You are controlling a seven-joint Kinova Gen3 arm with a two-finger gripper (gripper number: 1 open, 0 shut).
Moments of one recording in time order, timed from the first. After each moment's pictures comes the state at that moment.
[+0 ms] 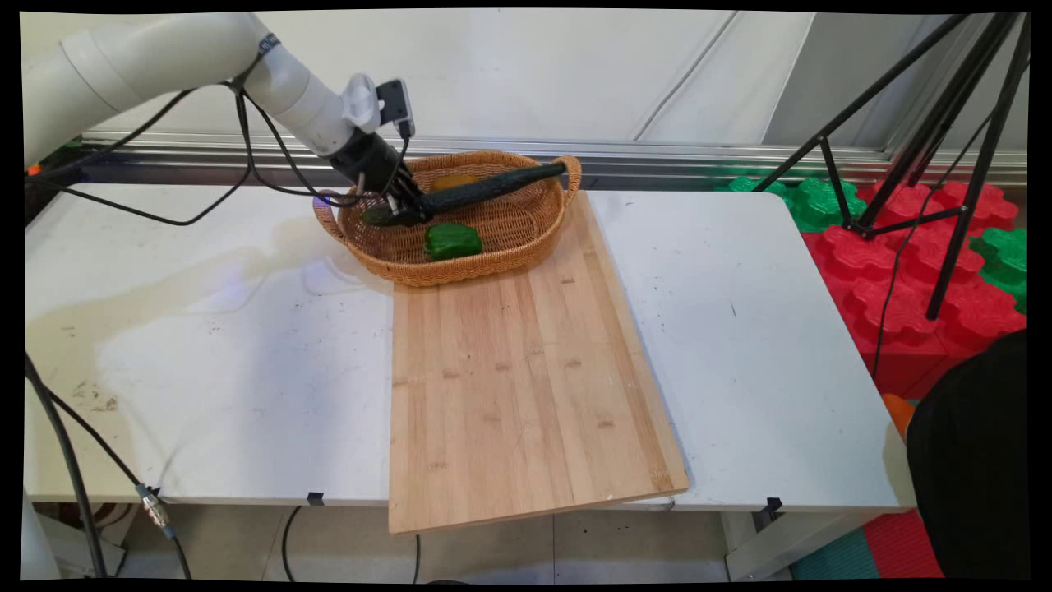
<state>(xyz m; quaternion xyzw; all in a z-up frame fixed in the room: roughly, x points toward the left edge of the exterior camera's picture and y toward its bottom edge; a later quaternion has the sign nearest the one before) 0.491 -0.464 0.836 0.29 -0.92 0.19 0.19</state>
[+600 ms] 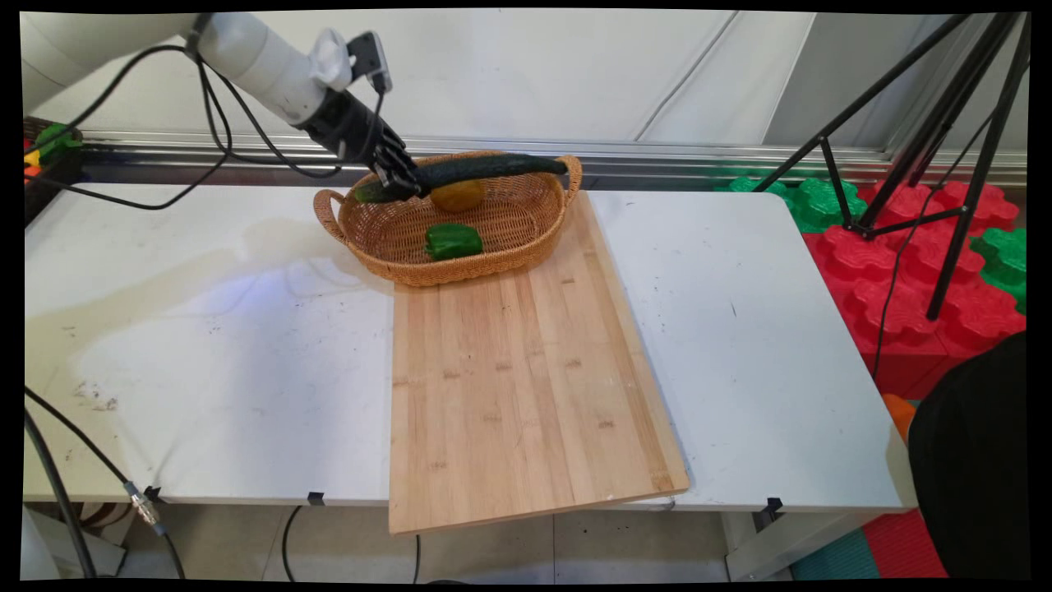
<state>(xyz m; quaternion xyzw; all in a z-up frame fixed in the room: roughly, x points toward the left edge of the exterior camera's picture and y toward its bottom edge) 0.499 -0.436 0.890 0.31 -0.90 0.20 0.24</state>
